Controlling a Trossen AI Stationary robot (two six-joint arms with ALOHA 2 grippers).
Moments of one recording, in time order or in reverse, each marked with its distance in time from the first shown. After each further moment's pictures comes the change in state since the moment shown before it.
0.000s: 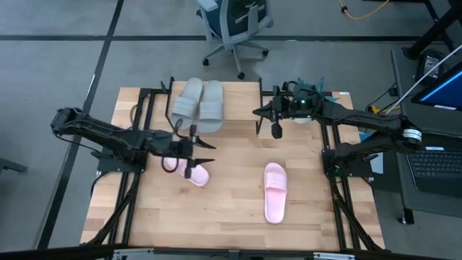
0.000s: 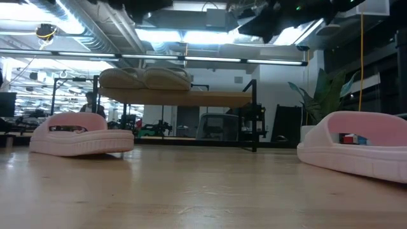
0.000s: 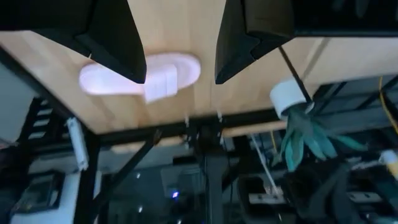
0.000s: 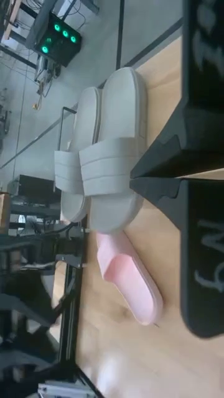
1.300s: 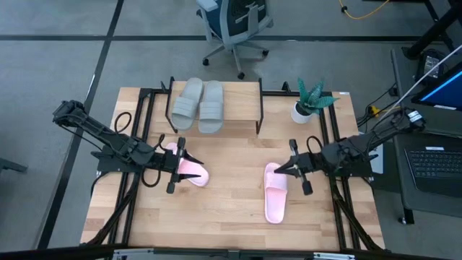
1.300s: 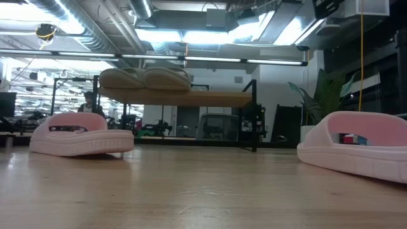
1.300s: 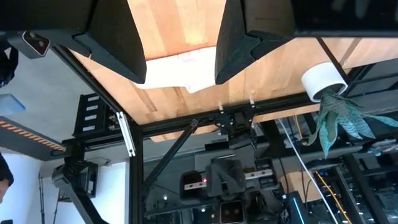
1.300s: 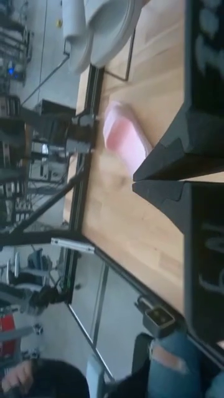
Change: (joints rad) left arm -0.270 -0.116 0.000 -0.097 -0.168 -0.026; right arm 0.815 -0.317 -0.325 0.082 0.496 0.234
